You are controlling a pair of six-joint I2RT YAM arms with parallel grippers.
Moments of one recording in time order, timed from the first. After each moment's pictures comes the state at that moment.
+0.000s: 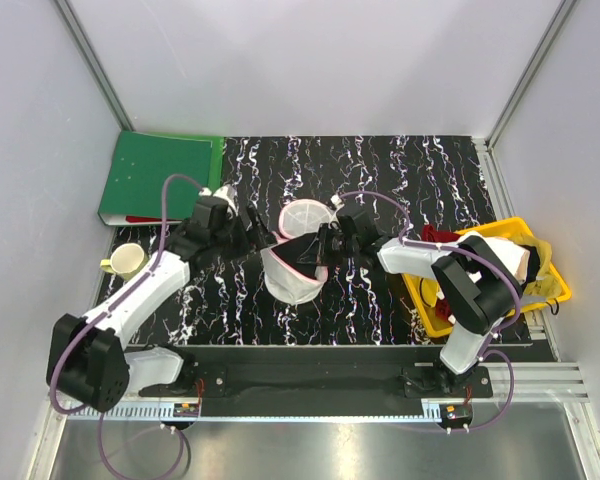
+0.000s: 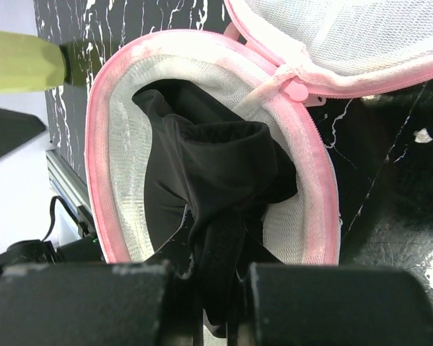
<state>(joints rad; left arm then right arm) -0.40 1.20 0.81 -0.37 0.13 -0.71 0.64 1.74 0.91 0.17 -0.38 0.80</state>
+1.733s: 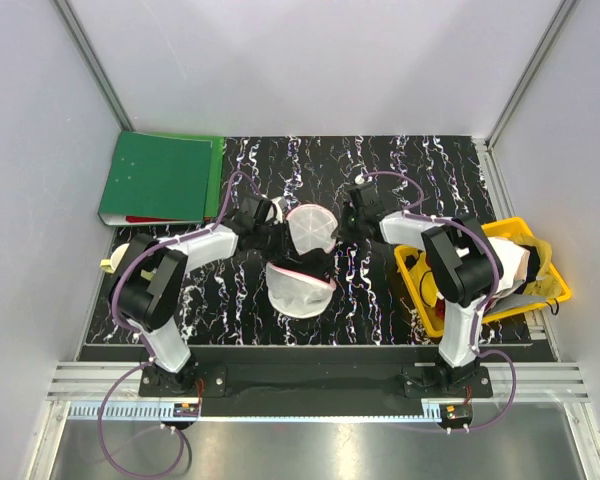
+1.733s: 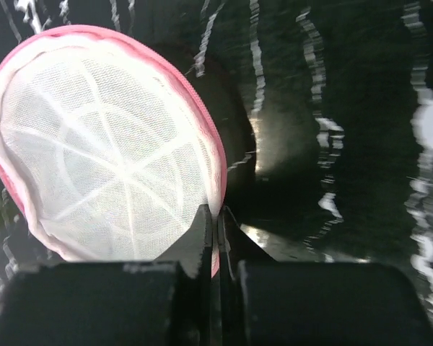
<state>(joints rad) -0.49 1.73 0.99 -0.19 0.44 -0.59 0.46 1.95 1.14 -0.04 -0.10 0.65</state>
